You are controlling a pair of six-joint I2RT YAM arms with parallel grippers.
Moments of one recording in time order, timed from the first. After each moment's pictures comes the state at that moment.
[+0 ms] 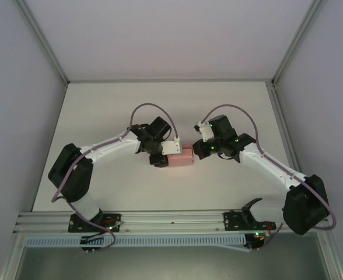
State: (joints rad) left arm -0.81 1.67 1.19 -0.72 0.15 0.67; right arm 0.55 1.26 0.89 -0.54 -0.36 0.17
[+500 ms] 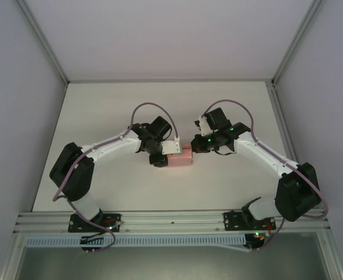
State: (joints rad) left arm -0.81 1.69 1.21 -0.76 0.13 0.66; right arm 0.54 1.39 1.04 -0.70 -0.41 0.40
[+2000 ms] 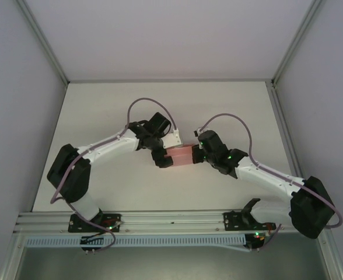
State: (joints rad) left arm -0.79 1.64 1.22 -0.68 0.12 0.51; right arm 0.76 1.20 0.71 -0.29 0.14 0.41
